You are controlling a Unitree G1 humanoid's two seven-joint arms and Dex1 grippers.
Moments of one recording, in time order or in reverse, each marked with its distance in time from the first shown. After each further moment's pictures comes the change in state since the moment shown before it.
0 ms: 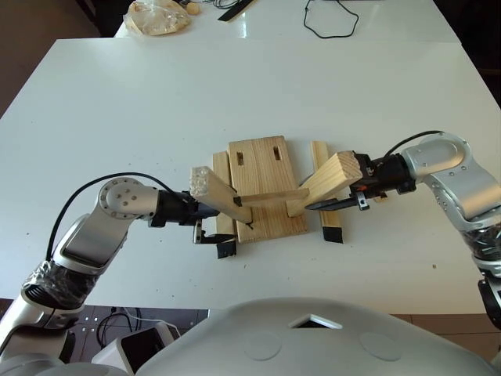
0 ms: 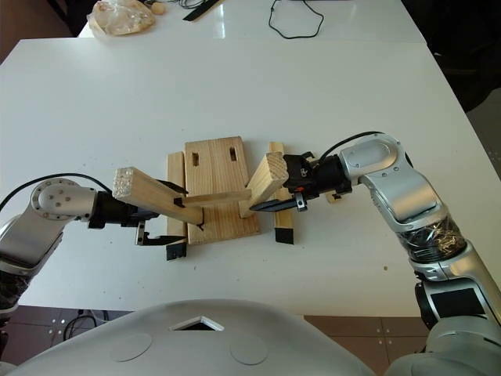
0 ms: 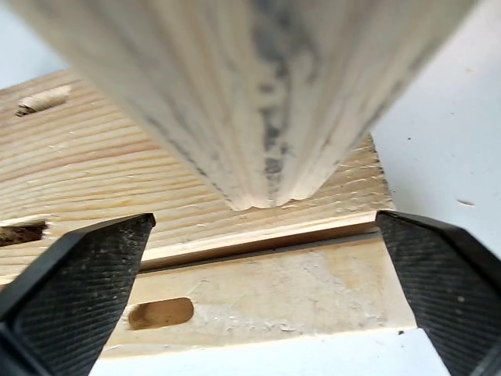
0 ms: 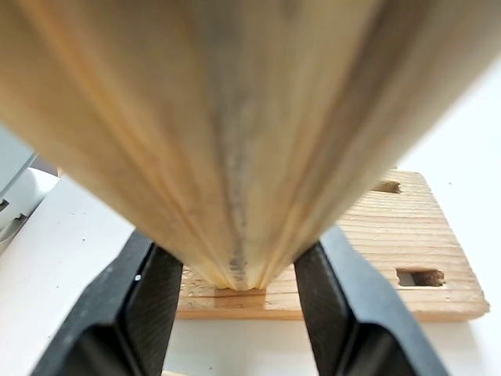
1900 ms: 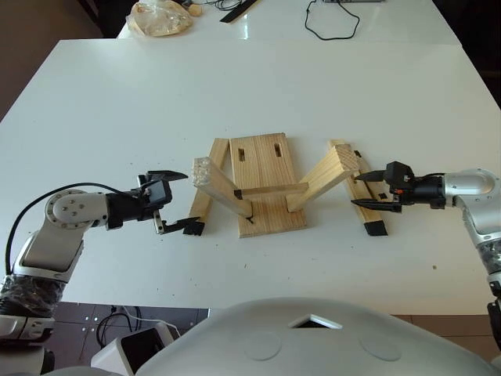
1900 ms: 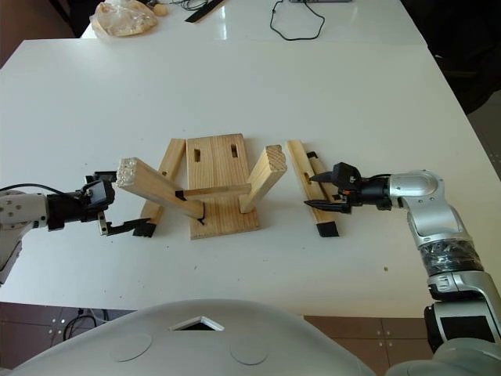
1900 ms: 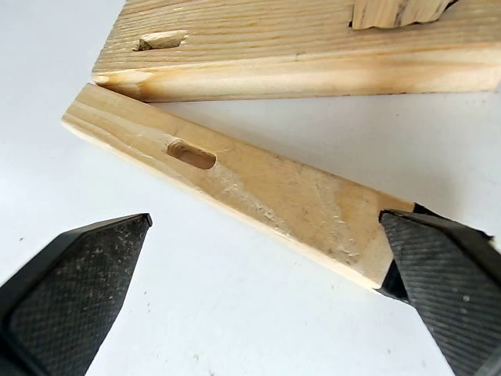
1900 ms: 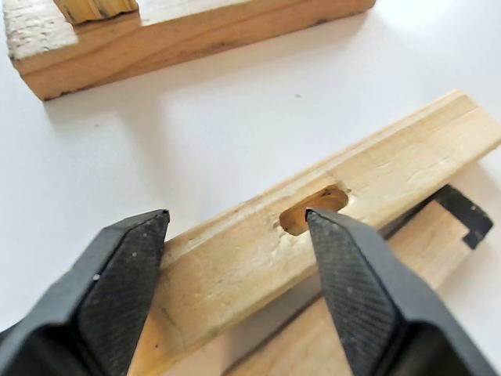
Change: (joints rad) left arm 0.159 0.068 0.205 0.331 -0.052 -0.254 0.094; right arm 0.198 -0.026 -0.190 0.545 -0.192 -0.285 -0.070
